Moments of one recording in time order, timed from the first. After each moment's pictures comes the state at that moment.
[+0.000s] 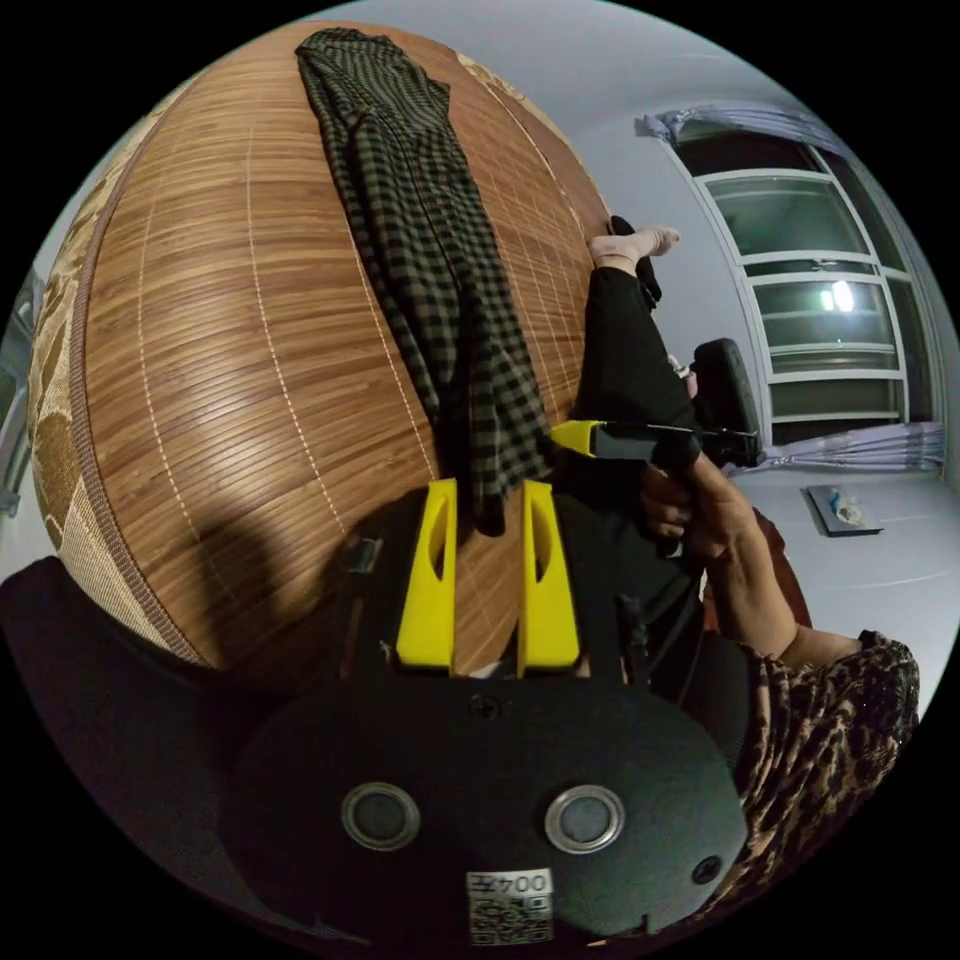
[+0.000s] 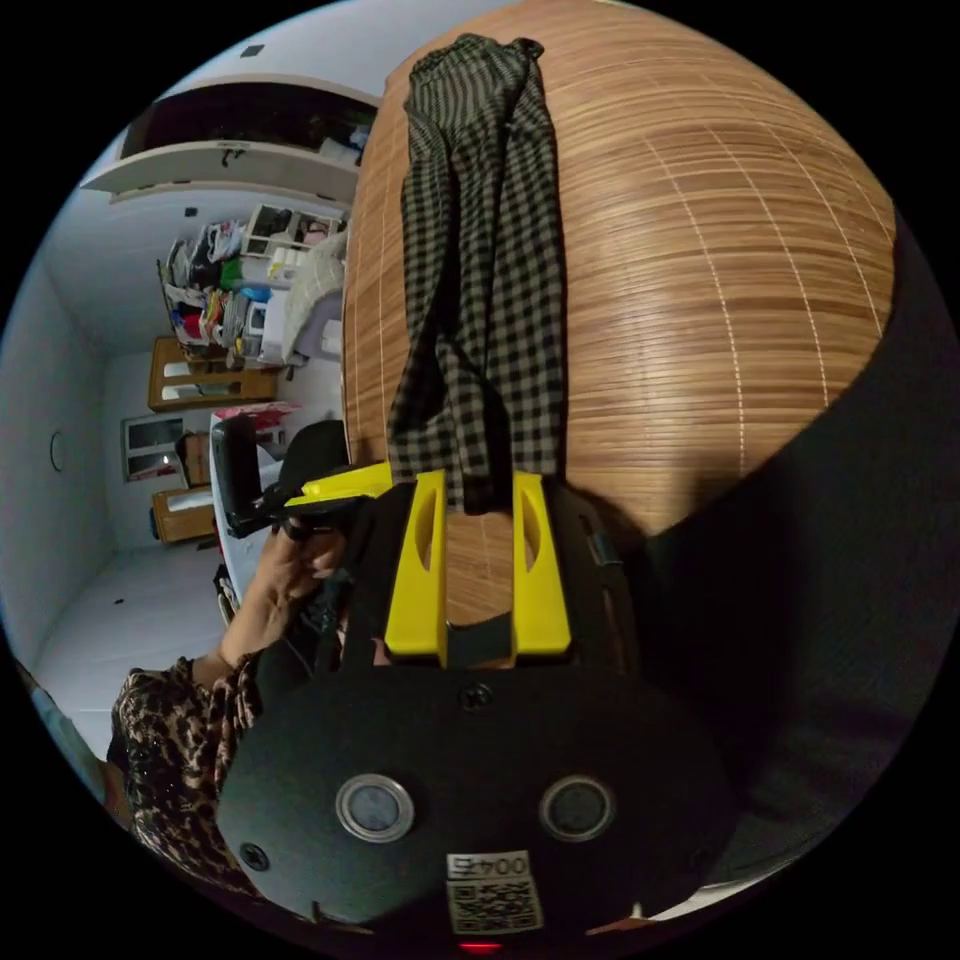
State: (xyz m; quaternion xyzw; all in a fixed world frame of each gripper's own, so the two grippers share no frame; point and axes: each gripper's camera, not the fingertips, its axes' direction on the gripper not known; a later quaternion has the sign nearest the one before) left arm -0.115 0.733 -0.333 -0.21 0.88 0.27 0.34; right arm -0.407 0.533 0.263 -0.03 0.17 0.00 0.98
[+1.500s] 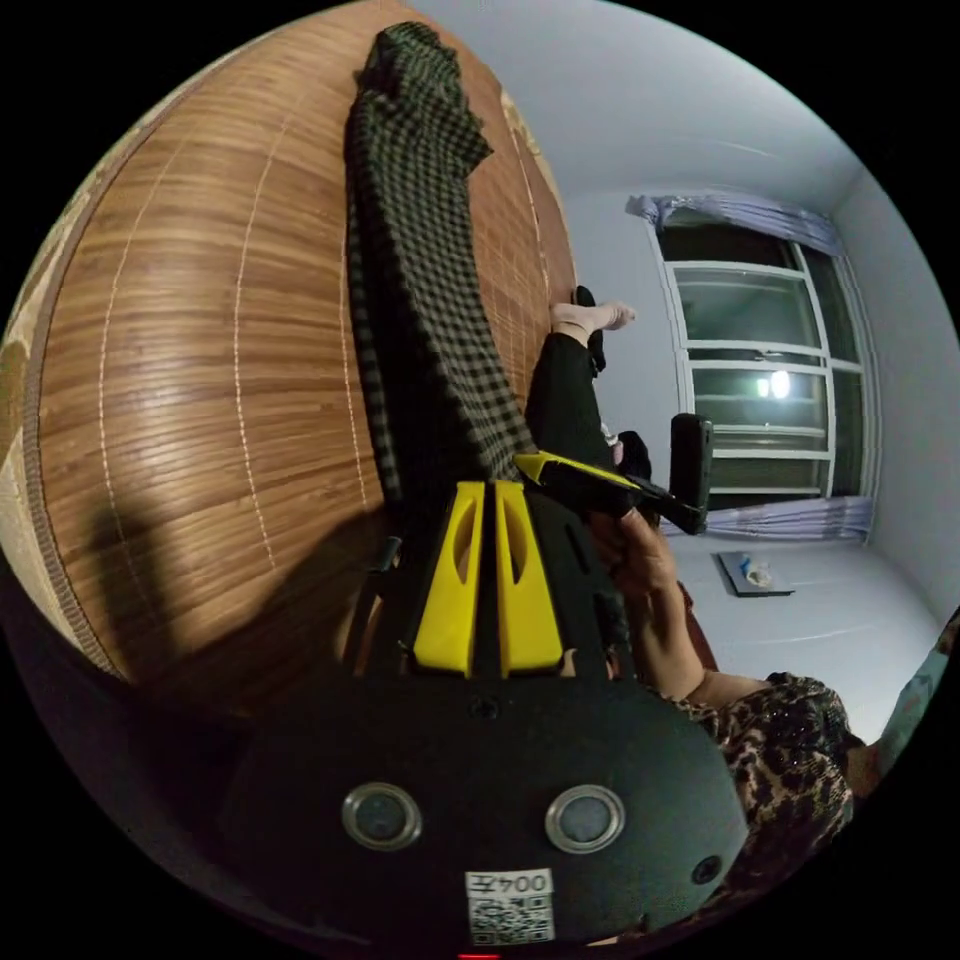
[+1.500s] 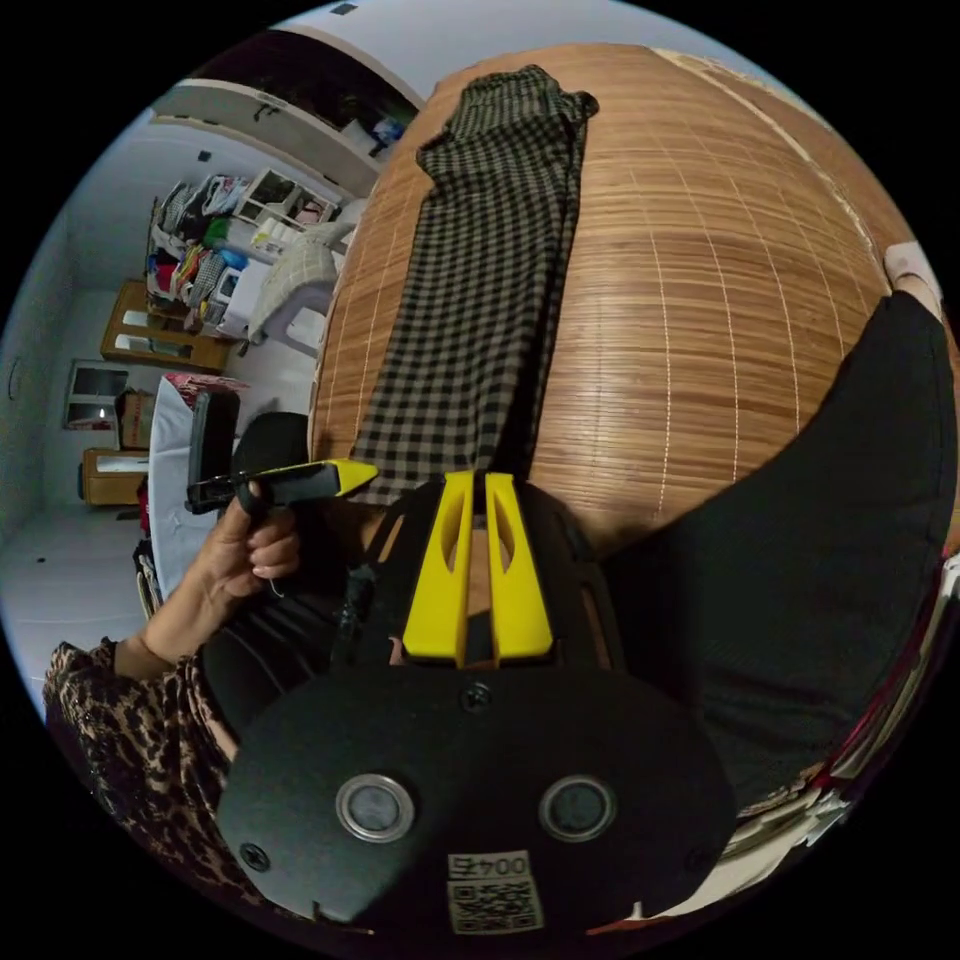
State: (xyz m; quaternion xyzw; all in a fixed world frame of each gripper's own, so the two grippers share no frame) left arm -0.090 0.726 -0.324 -0.28 0.91 0.16 0.25; right arm -0.435 0.532 0.325 -0.01 0.29 -0.08 0.95
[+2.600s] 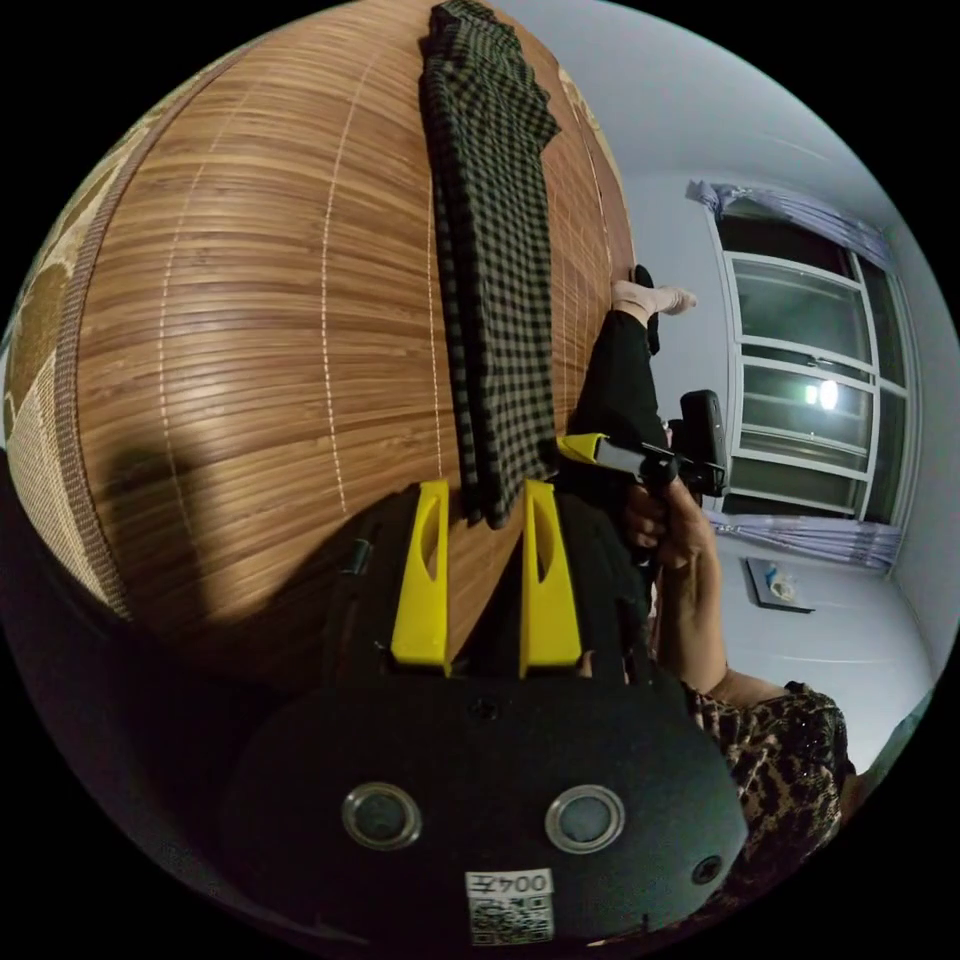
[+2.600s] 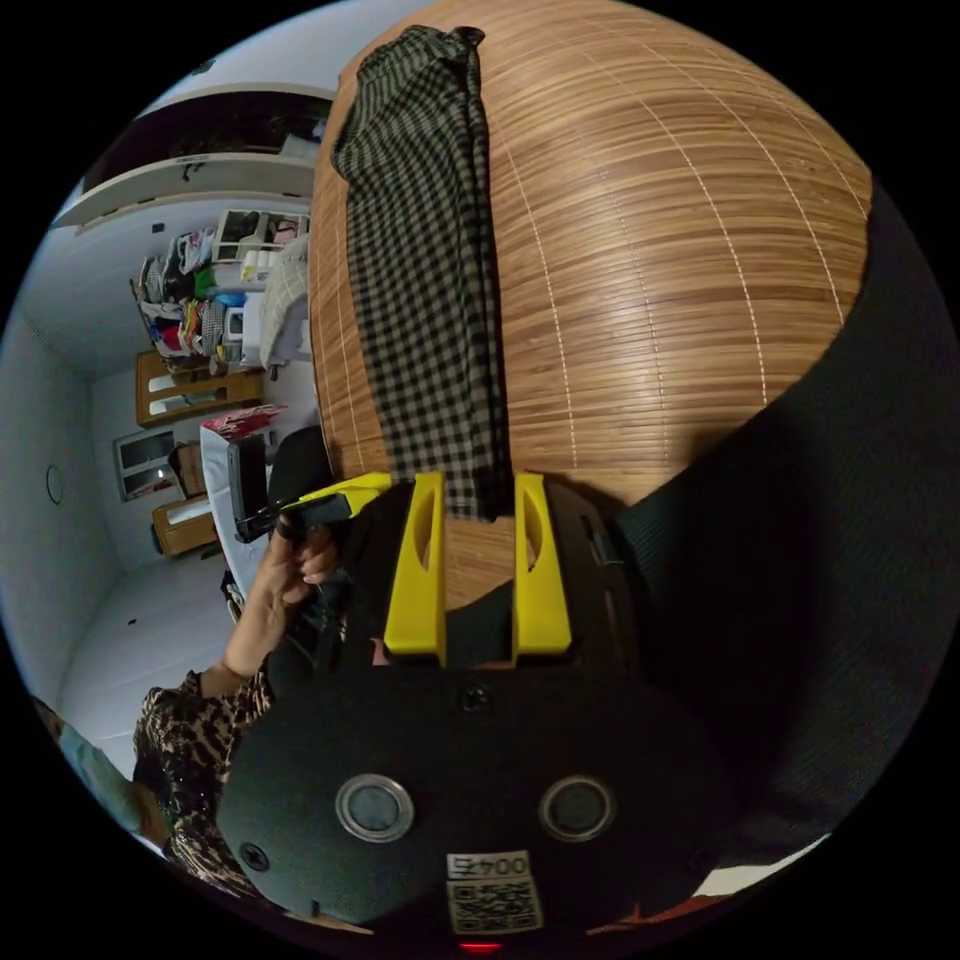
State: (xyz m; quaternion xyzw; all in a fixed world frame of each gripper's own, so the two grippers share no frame) left arm -0.059 0.751 -0.312 -0.33 0.88 0.20 0.29; right arm -0.330 0.488 0.306 -0.07 0.18 0.04 0.98
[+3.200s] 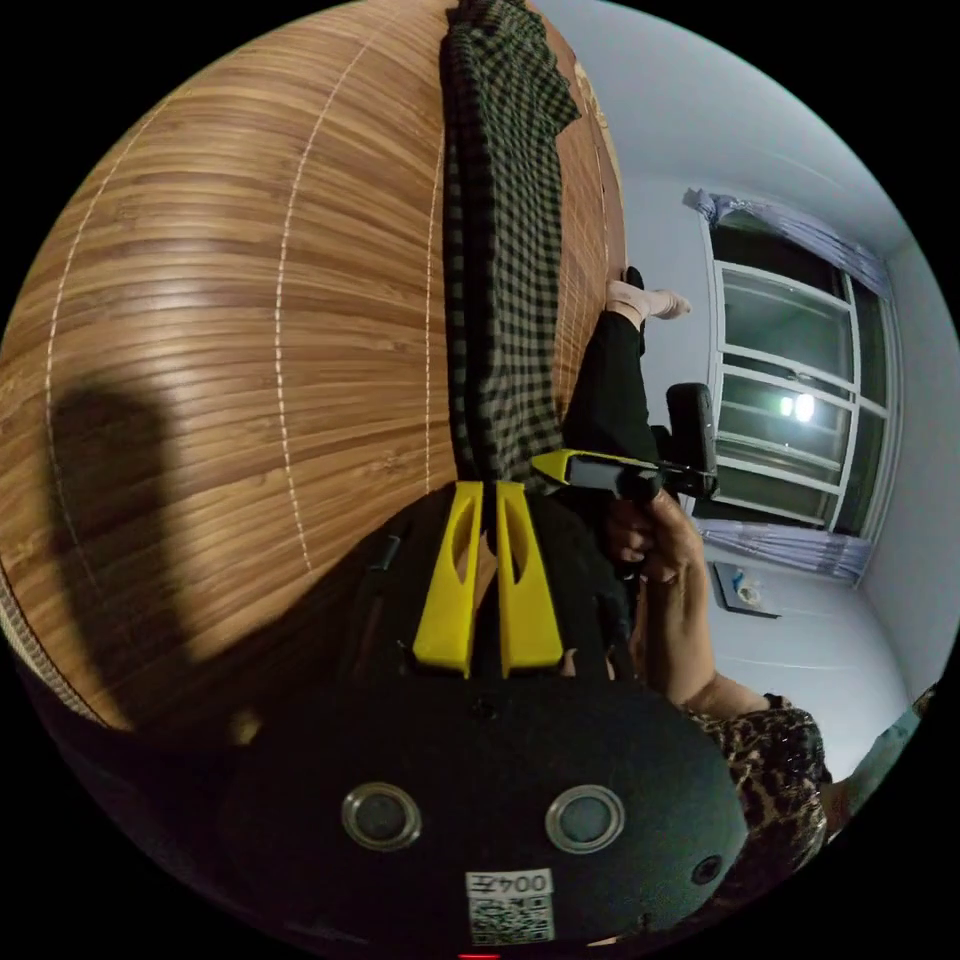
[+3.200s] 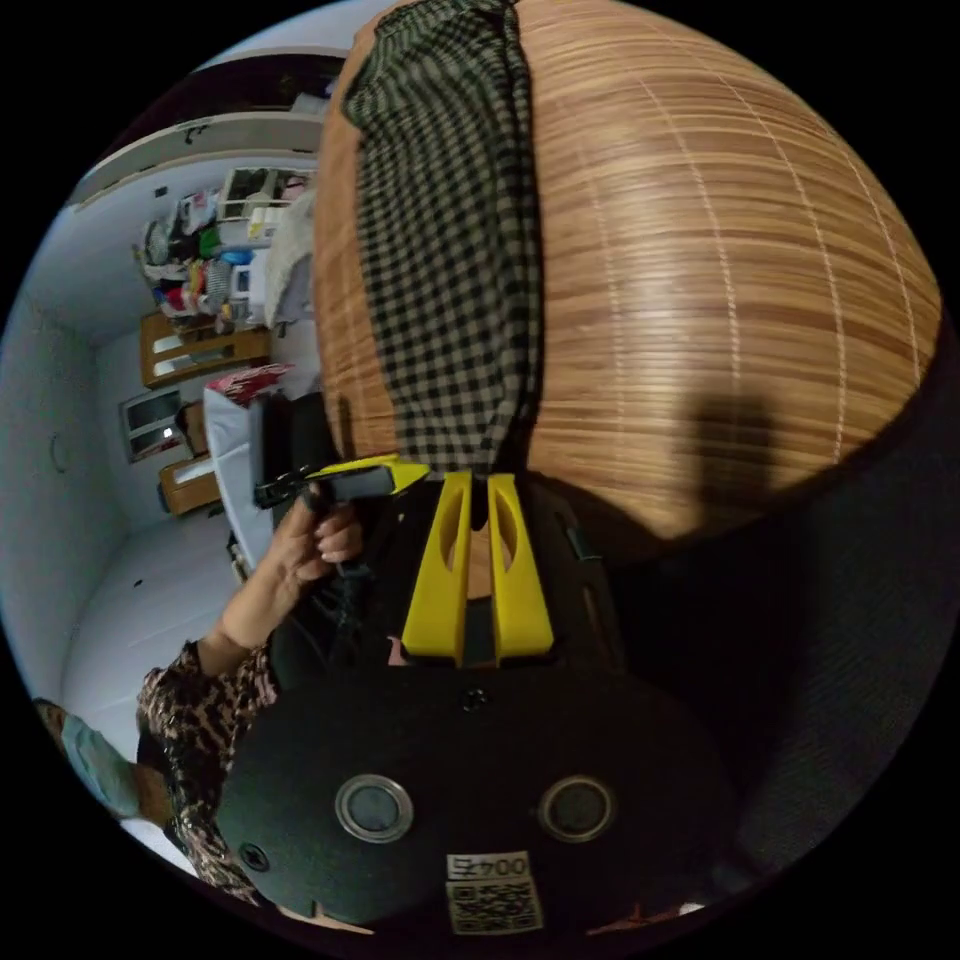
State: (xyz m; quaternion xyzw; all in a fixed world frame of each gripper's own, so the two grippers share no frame) left arm -0.029 0.751 -0.316 -0.36 0.88 0.18 0.24; right arm -0.310 0.447 0.299 -0.13 0.16 0.02 0.98
